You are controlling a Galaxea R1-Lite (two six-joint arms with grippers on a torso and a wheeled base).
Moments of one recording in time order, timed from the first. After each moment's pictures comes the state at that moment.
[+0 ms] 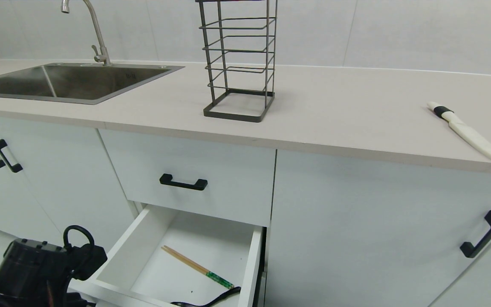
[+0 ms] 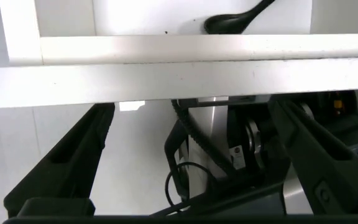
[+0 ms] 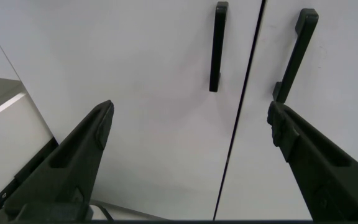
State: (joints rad) left arm -0.27 1.41 -0.18 -0.21 -0.11 -0.04; right arm 0.00 0.01 0.00 0.01 0.04 0.01
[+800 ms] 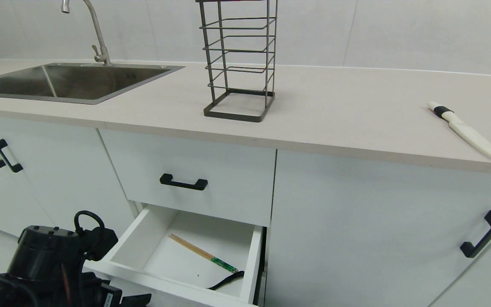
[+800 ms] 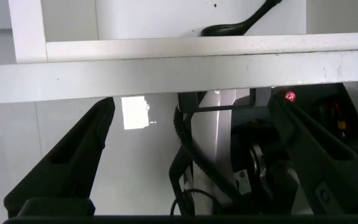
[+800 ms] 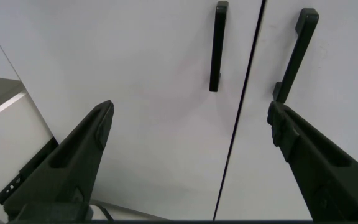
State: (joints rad) left arm -0.27 1.51 -0.19 -0.43 -0.11 -0.04; right arm 0.00 0.01 0.00 0.01 0.04 0.01
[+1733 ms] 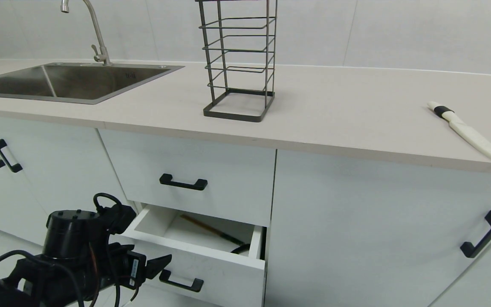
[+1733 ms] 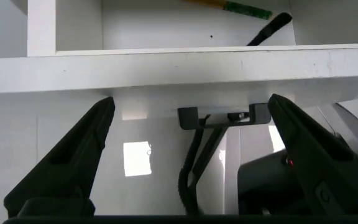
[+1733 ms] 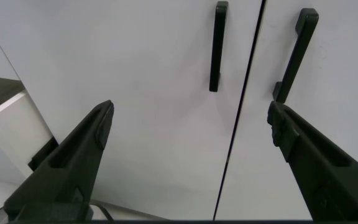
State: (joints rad) left arm -0.27 1.77 -0.18 -0.89 -0.11 -0.04; right arm 0.00 0.01 0.00 0.01 0.04 0.01
